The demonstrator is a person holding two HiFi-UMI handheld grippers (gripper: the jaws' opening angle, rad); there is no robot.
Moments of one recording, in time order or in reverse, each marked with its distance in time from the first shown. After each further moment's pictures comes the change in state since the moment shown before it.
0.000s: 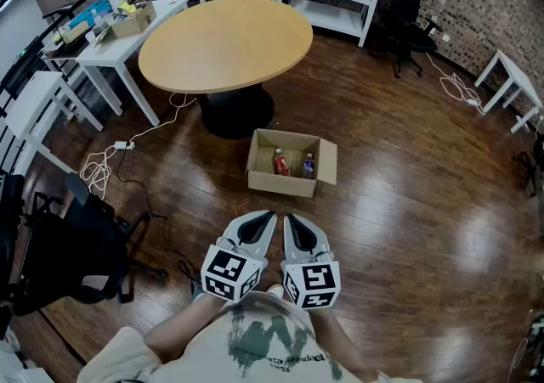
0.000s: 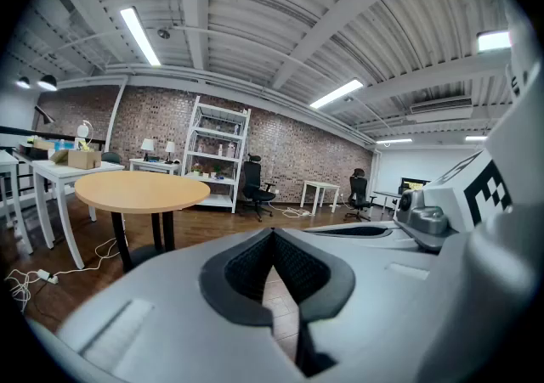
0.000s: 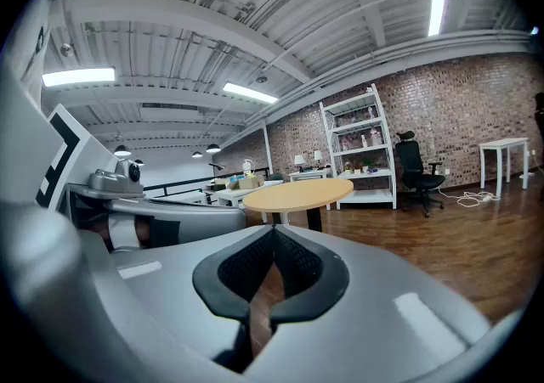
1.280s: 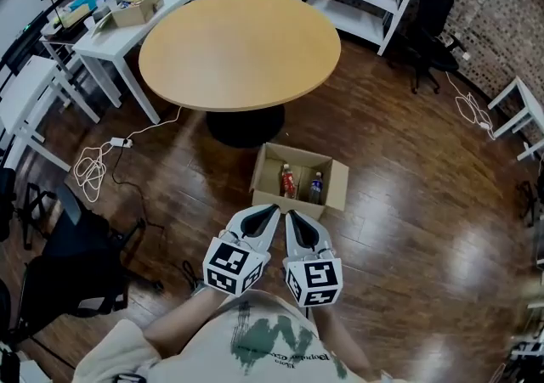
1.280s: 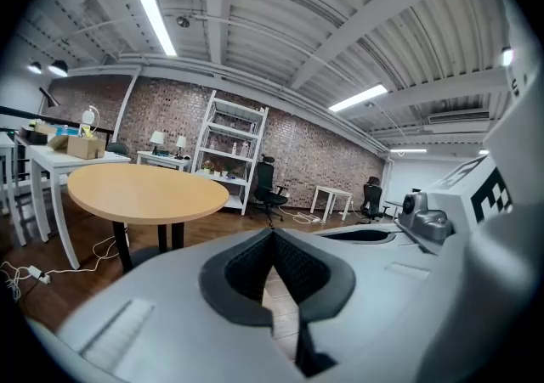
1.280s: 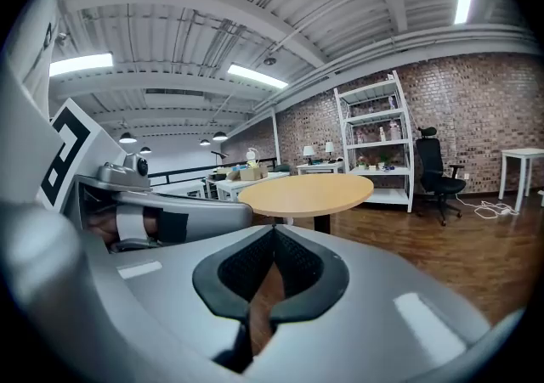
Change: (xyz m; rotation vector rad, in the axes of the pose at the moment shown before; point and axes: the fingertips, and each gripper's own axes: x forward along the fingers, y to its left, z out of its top) left arm 0.115 0.151 0.034 -0.076 -0.001 0.023; right arm 0.185 -0.034 0.029 -0.058 0.080 0.048
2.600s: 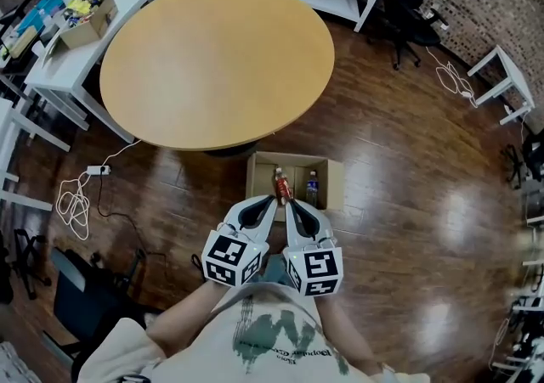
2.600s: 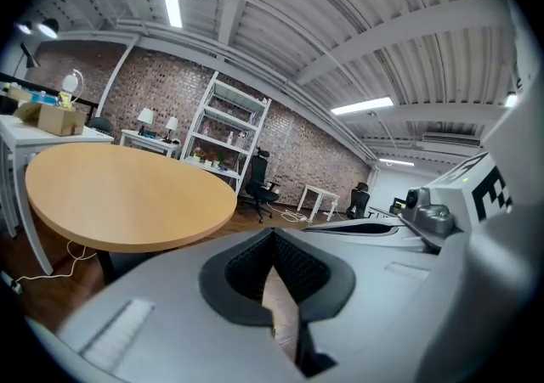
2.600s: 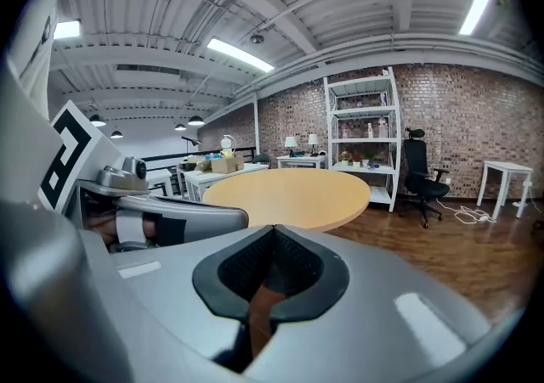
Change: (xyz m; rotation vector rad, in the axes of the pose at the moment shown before) left arm 0.104 0.163 0.043 -0.080 0.055 -0.142; right arm 0.183 -0.029 0.052 -0.007 0.079 -0.169
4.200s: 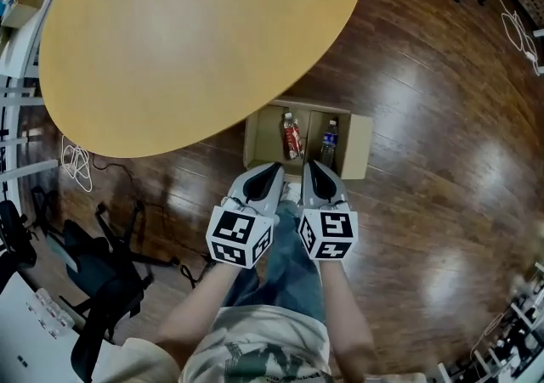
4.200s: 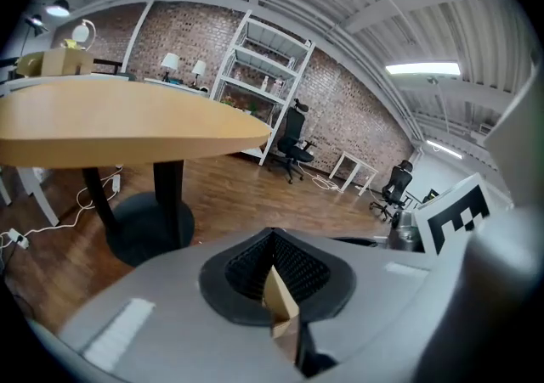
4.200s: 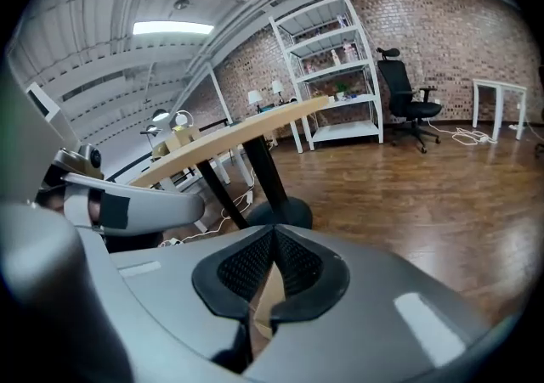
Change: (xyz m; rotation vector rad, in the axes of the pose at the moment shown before) left arm 0.251 0.077 -0.134 -0.150 0.281 0.211; right arm 0.191 -0.219 -0.177 0.296 0.259 0.015
